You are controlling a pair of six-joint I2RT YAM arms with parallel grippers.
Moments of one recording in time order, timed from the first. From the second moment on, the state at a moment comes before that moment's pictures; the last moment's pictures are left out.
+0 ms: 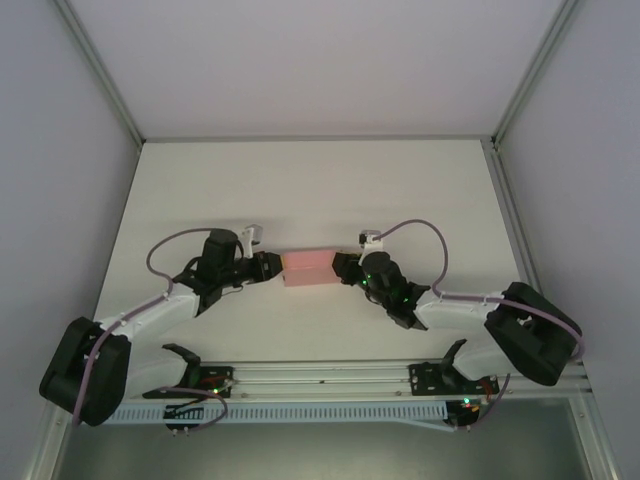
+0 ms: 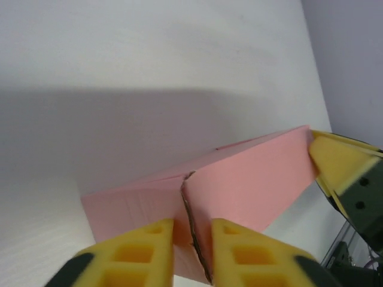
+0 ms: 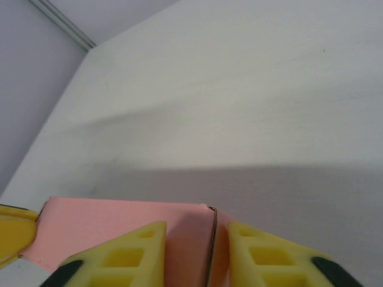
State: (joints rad) left arm -0.50 1.17 0.45 0.10 0.44 -0.68; right arm 0.86 1.36 0.40 0.55 0.19 0.71
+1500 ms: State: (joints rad) left arm -0.38 1.15 0.95 -0.41 -0.09 -0.41; right arm 0.80 1.63 1.33 -0.73 -0.25 -0.64
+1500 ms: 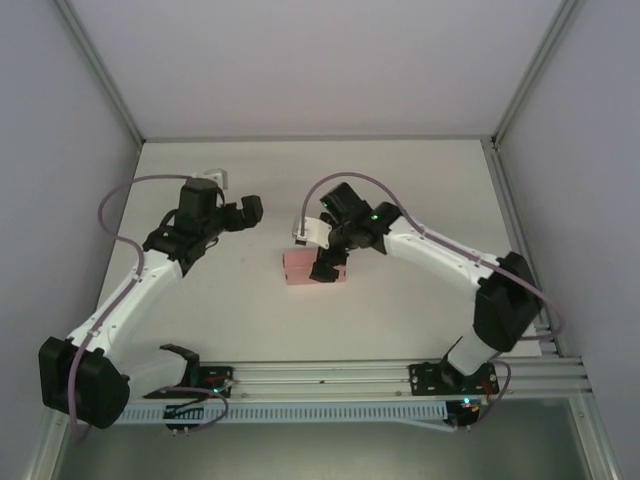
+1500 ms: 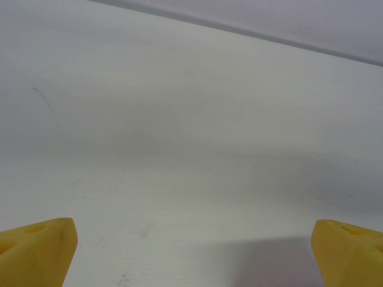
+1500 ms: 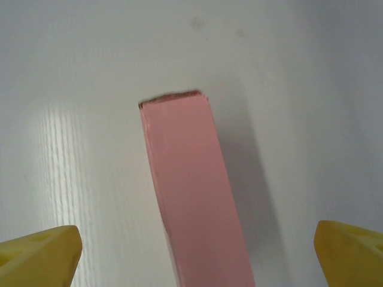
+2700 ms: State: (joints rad) left arm -0.36 1.06 0.94 -0.43 -0.13 -0.37; right arm 0.88 1.87 1.50 -0.84 0.17 -0.76
